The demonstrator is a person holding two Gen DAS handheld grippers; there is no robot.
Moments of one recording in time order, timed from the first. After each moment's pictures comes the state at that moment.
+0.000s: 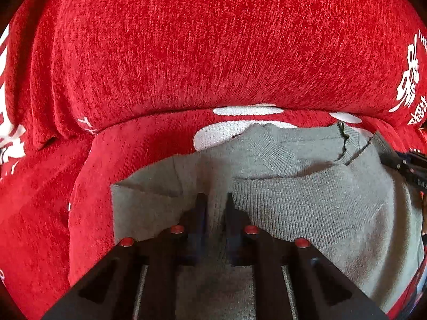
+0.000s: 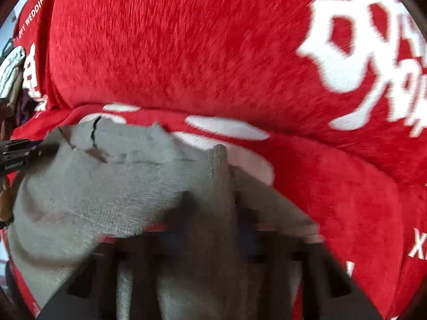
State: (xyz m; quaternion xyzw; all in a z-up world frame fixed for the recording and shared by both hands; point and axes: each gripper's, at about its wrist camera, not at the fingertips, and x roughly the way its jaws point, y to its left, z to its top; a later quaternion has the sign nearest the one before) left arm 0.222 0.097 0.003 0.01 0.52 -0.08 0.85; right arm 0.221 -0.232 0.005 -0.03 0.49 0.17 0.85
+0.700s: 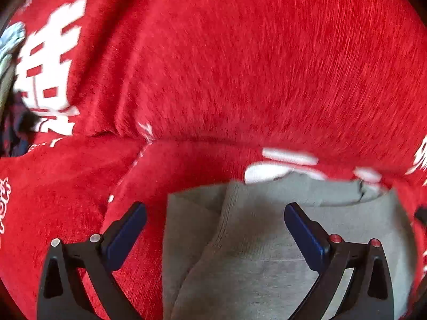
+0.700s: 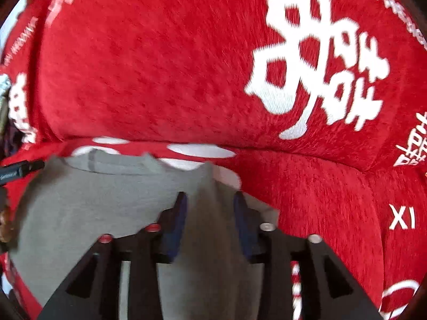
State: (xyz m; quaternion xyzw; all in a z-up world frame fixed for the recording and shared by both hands) left arm 0.201 0.135 0.039 -0.08 0.45 0.03 0.89; right arm 0.173 -0.243 0.057 0.01 0.43 0.09 0.90
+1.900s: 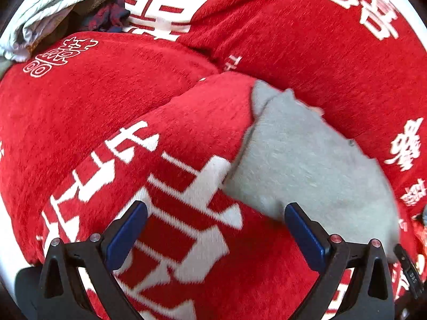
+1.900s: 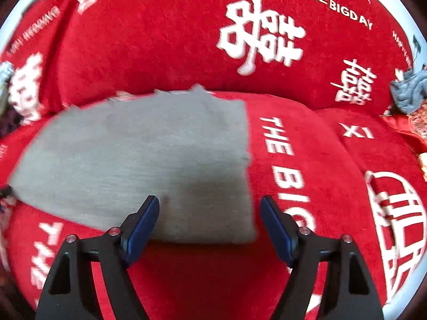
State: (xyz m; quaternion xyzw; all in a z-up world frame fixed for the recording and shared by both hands) left arm -0.043 0.182 -0.002 -0.23 0.43 0.10 0.87; right arm -0.006 -0.239 0.039 0.02 0.40 0.02 0.91
